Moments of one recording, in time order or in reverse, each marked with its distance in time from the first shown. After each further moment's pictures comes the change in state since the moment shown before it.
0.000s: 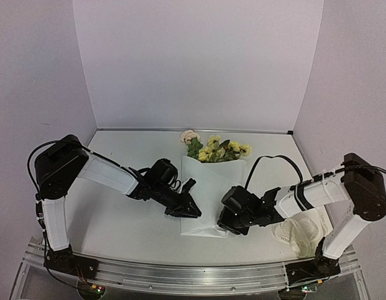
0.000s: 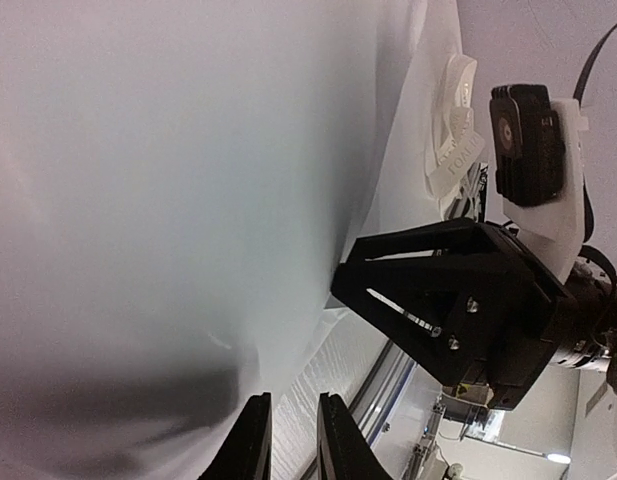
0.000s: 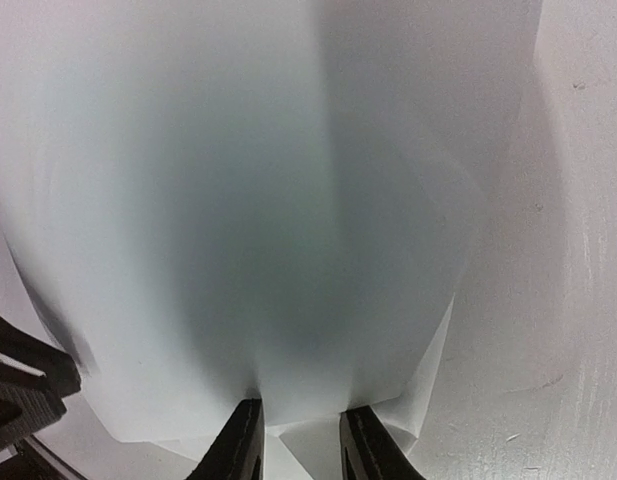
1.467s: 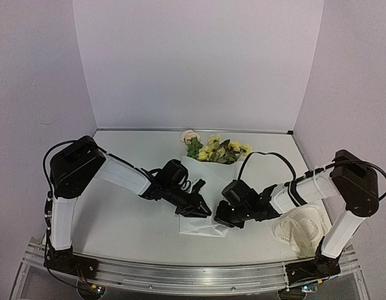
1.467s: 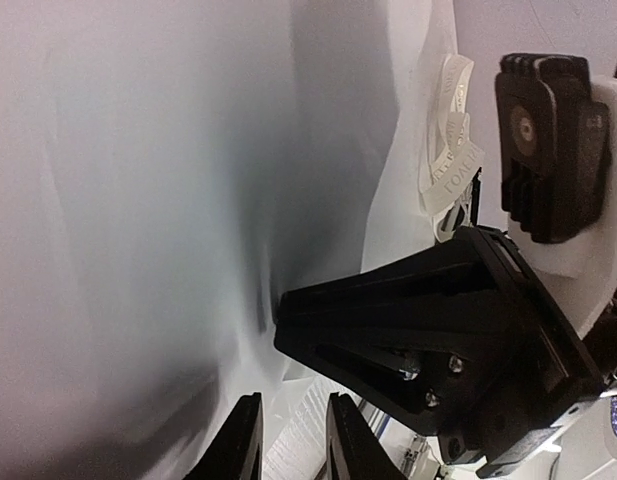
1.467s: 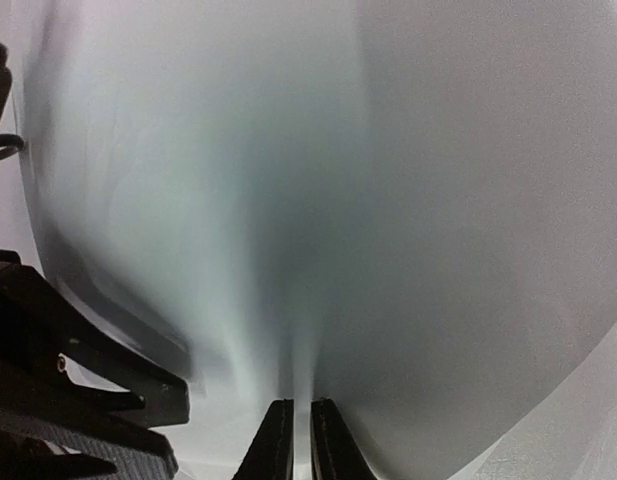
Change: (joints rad) left arm -0.020 0.146 0.133 0.047 0.027 -0.040; right arm -0.077 0.075 0.019 0.132 -0.101 -0.189
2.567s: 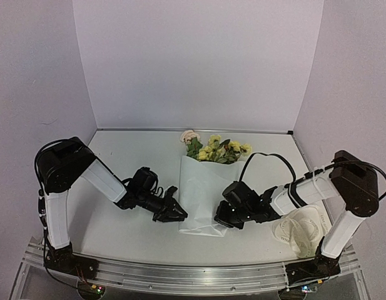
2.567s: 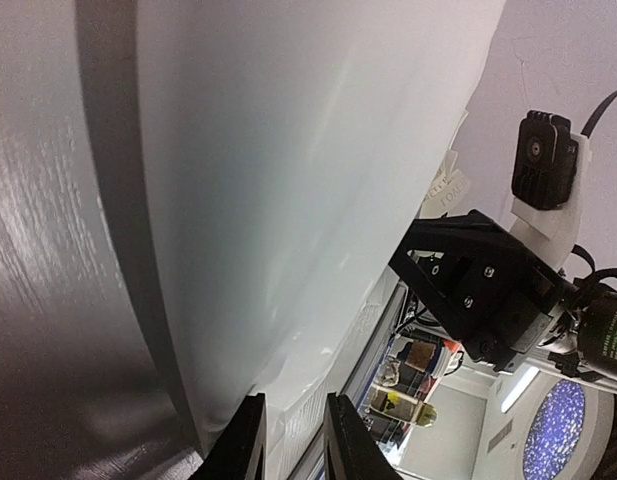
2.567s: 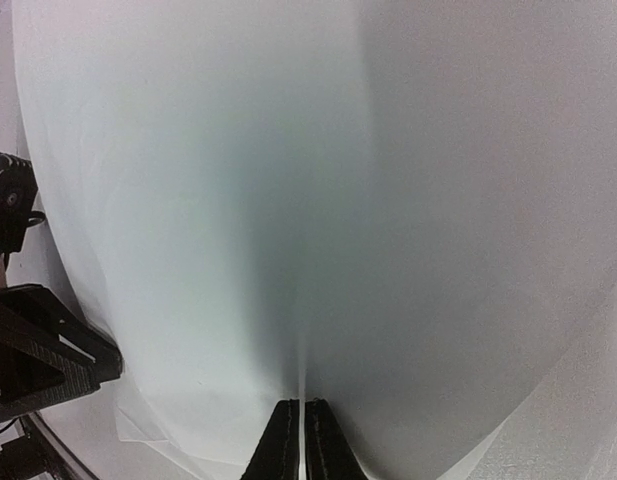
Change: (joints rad) left arm 0.155 -0.097 -0.373 0.325 0.105 -0.206; right arm 0.000 0.000 -0.028 0.057 0.018 0.045
